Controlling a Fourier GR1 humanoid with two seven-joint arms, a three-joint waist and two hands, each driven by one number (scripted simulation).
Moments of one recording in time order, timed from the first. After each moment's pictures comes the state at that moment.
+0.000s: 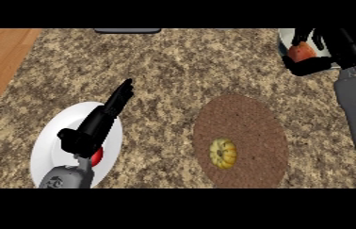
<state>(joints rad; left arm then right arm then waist) -0.11 0.10 -0.13 -1.58 0.00 -0.18 0.06 -0.70 -0.47 -0.10 -1.08 0.67 0.09 -0.17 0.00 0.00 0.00</state>
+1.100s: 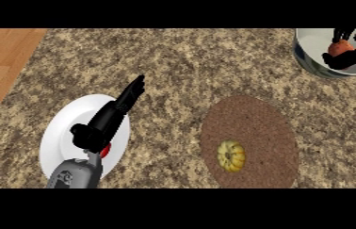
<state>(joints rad) -0.17 0.07 -0.16 -1.57 -0.02 -0.20 0.08 -0.99 -0.64 -0.20 -0.31 0.87 -0.16 -0.33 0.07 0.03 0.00</state>
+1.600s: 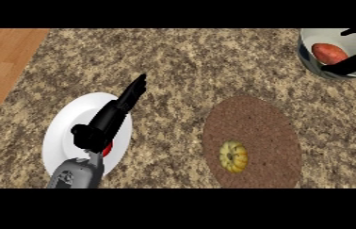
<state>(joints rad) -0.17 0.06 -0.16 -1.59 -0.02 -0.20 0.08 -1.03 -0.68 -0.28 -0.18 0.79 -0.02 -0.47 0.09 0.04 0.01</state>
